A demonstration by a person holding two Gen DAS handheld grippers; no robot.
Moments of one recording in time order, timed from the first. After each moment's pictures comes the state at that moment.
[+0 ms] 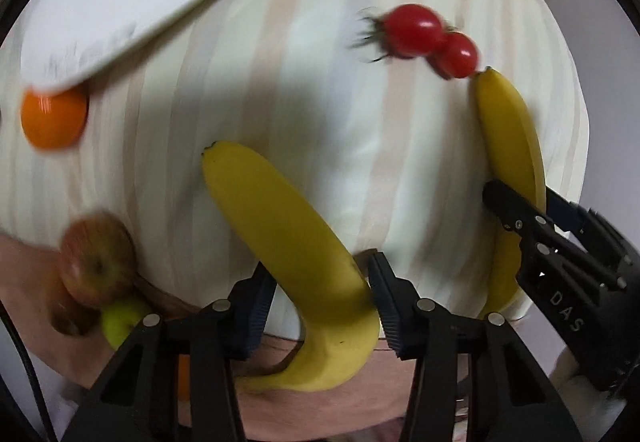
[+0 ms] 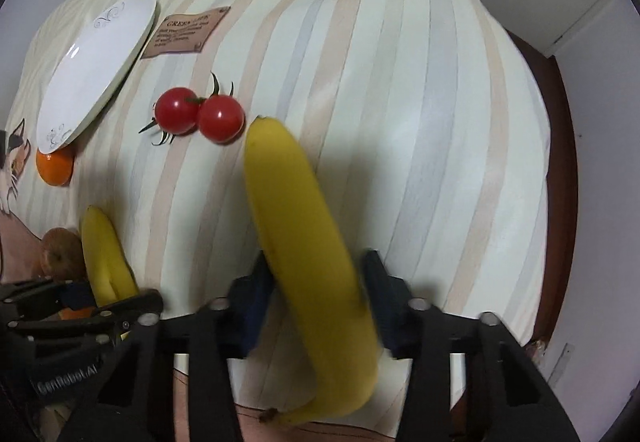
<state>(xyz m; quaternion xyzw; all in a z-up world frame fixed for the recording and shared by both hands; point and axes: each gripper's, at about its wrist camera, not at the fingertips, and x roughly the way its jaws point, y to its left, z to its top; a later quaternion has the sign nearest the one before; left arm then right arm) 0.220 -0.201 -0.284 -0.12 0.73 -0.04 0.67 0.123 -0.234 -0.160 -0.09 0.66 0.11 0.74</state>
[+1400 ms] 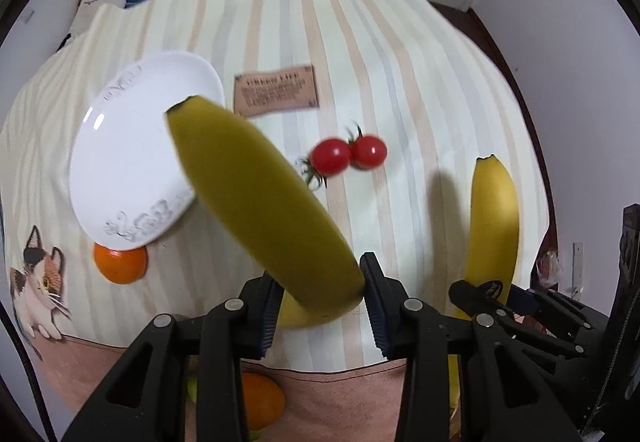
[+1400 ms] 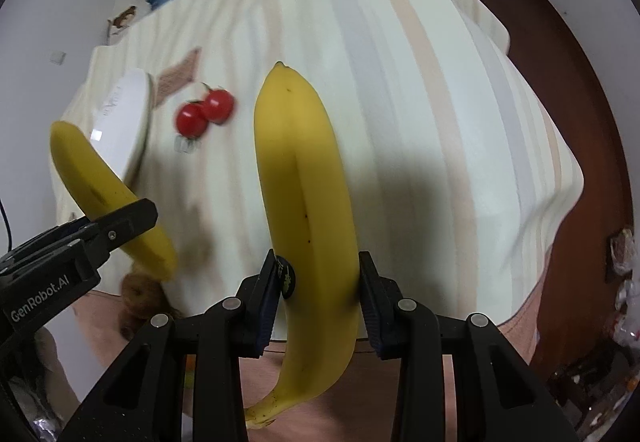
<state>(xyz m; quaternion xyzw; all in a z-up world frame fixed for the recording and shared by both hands) 0.195 -0.207 -0.139 0.00 0.64 -0.09 0.77 0.021 -0.285 -0.121 0.14 0.65 0.07 0.75</state>
